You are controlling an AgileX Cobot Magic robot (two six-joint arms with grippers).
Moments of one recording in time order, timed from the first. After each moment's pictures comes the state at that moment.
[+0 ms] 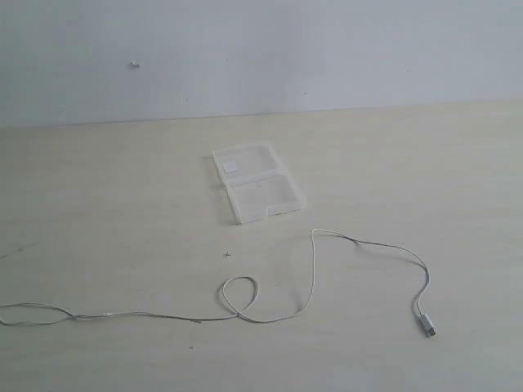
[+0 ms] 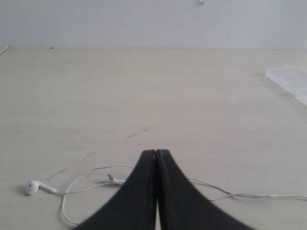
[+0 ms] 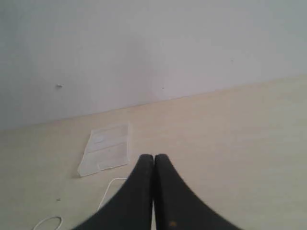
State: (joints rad) left arm 0.14 0.00 0.00 0.07 0.37 -0.13; right arm 0.26 0.01 0.00 -0.09 0.19 0.36
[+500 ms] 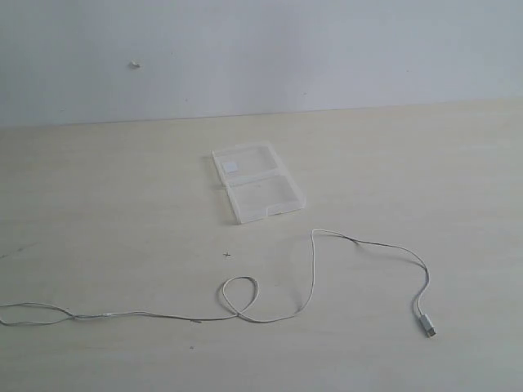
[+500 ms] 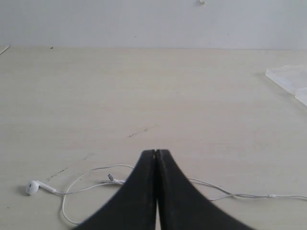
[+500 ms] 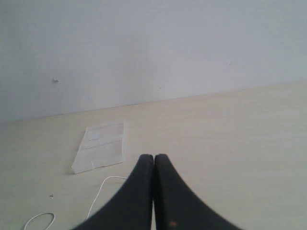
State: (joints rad) left arm 0.14 0.00 0.00 0.07 0.37 -0.13; right arm 0.26 0.01 0.00 -0.09 0.19 0.32
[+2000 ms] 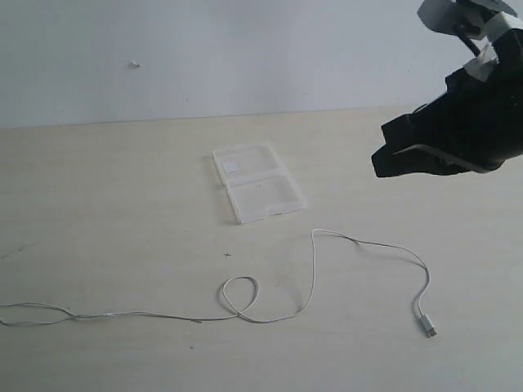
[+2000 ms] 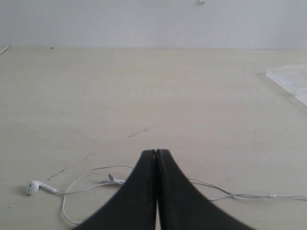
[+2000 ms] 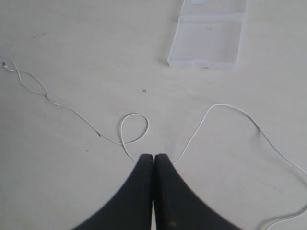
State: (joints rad) left arm 0.14 0.00 0.00 0.07 0.37 -0.13; right arm 0.26 1.28 -0.92 0.66 0.78 -0.50
